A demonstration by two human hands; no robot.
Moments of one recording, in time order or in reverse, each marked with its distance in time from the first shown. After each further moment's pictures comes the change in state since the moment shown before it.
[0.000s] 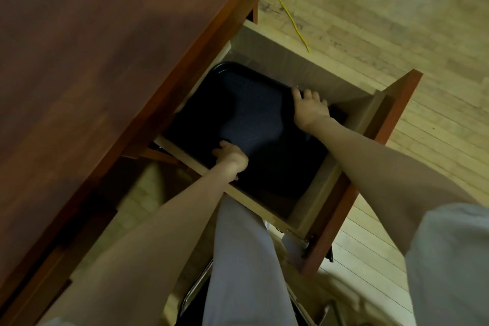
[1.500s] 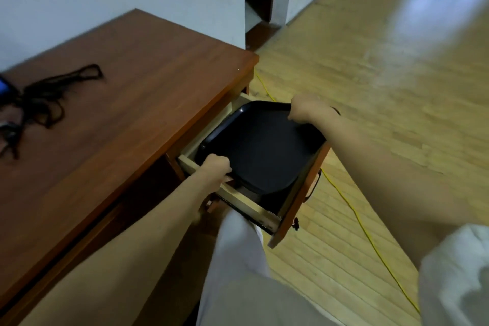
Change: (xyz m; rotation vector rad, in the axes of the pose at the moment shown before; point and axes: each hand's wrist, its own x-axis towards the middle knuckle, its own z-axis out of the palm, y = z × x) left_hand -0.216 -0.031 -0.072 -0.435 -0.030 0.312; right_hand -0.207 -0.013 -0.177 0.077 0.196 0.065
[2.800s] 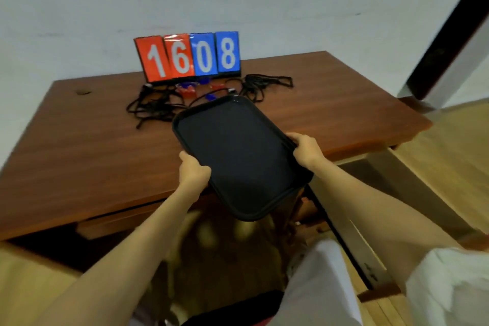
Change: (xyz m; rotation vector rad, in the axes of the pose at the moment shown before) left_hand -0.110 -0.181 -0.296 -0.247 0.771 0.077; right_hand -0.134 -0.296 0.093 0.393 -0.050 -0.712
